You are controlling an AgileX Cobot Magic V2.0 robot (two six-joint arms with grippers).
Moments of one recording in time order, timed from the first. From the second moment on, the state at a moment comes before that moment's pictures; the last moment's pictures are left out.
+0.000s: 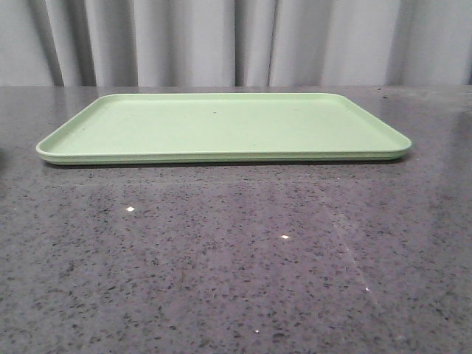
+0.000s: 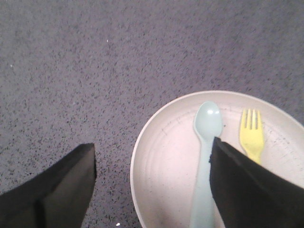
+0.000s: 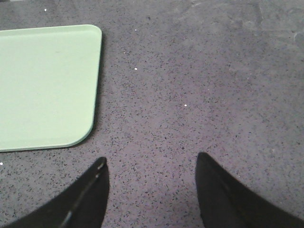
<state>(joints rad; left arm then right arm) 0.25 0.77 -0.71 0.09 0.66 -0.17 0.10 0.65 -0.72 -0.07 0.65 0.23</state>
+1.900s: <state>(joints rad) 0.32 1.19 -0.74 0.07 0.65 -0.19 0.10 0.65 -0.72 -0.07 0.67 0.23</state>
